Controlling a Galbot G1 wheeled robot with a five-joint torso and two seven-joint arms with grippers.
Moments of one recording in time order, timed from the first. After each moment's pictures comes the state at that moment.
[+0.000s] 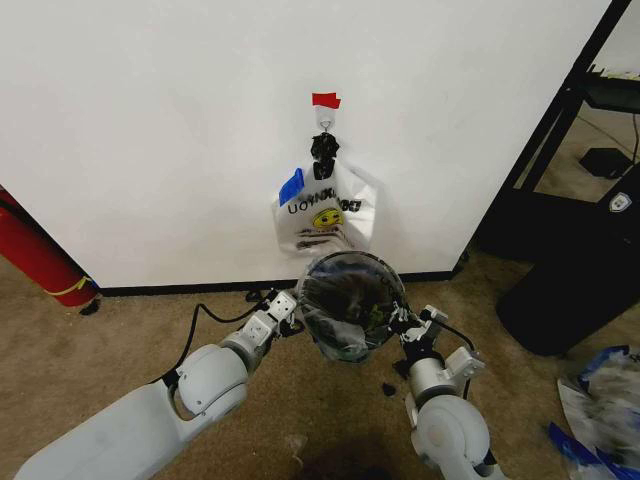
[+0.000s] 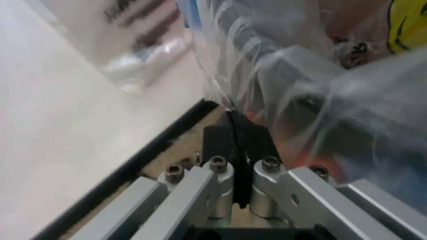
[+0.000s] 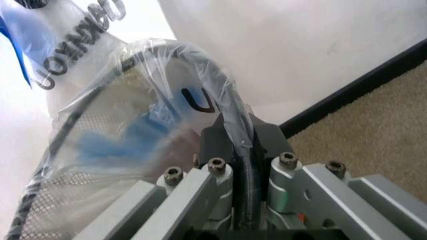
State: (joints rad) left arm 0.82 -0.79 0.25 -2.03 -0.53 0.54 -0.30; right arm -1.39 1.38 0.30 2.06 0.73 -0.10 0.34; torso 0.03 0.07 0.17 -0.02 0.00
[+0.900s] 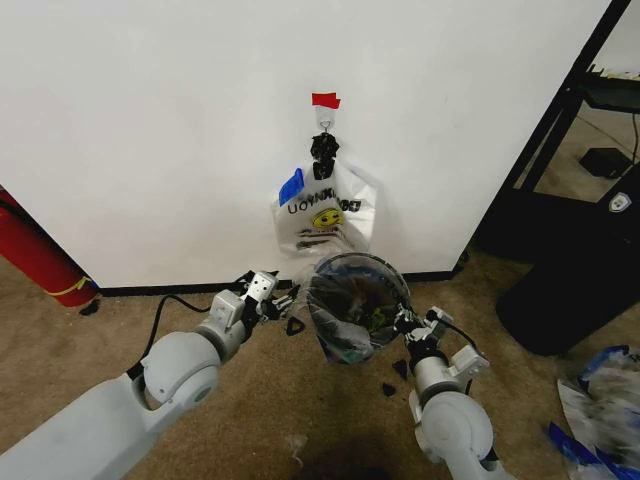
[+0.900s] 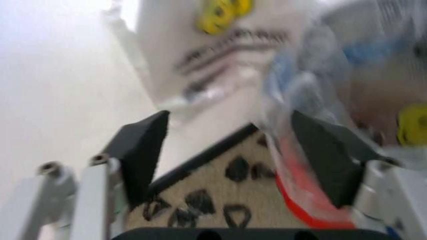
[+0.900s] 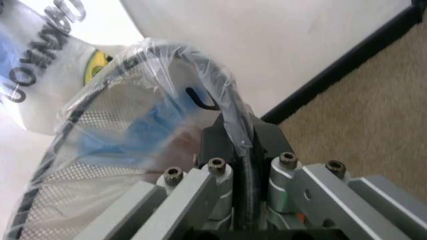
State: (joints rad) left arm 0.97 -0.73 -0.03 -2.14 -0.64 0.44 -0.27; right arm -1.37 1.38 0.33 2.04 0.86 -0.12 0.38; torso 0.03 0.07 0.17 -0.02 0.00
